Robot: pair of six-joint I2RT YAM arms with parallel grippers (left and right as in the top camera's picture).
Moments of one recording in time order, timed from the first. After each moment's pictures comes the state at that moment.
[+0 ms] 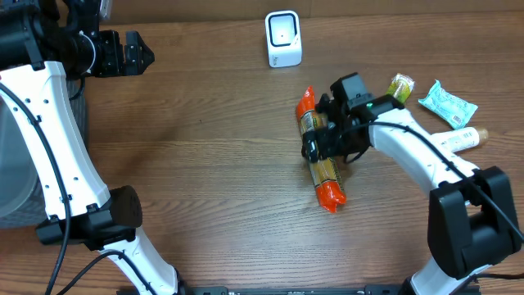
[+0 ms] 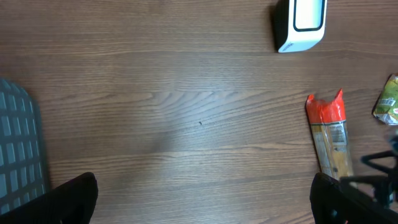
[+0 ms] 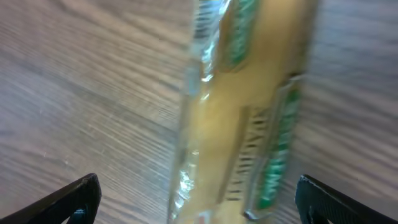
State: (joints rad) left arm 0.26 2.01 2.61 -1.69 0.32 0.16; right arm 0.38 1.82 1.25 -0.78 -0.31 0.09
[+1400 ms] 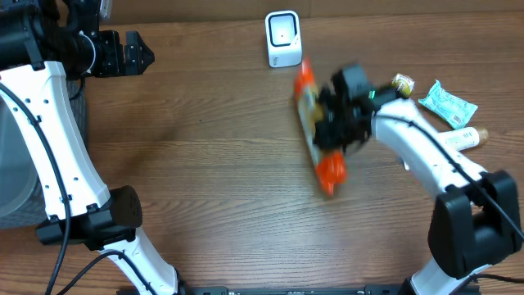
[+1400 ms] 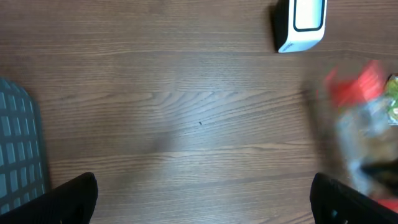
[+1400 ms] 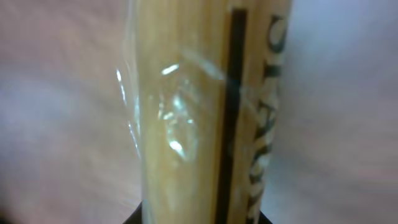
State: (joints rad) left arm 0.26 2.01 2.61 -1.69 0.32 0.16; right arm 0.37 1.82 1.44 -0.91 -0.29 0.12
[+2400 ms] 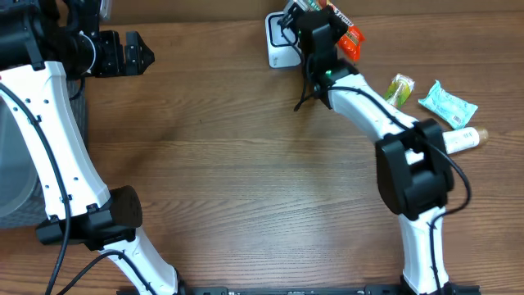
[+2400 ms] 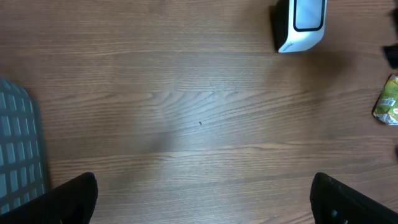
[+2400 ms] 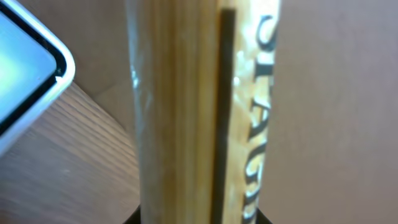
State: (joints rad) left arm 0.26 2.01 2.61 -1.69 0.32 0.16; right arm 0.42 2.27 1.77 0.17 0.61 -0.91
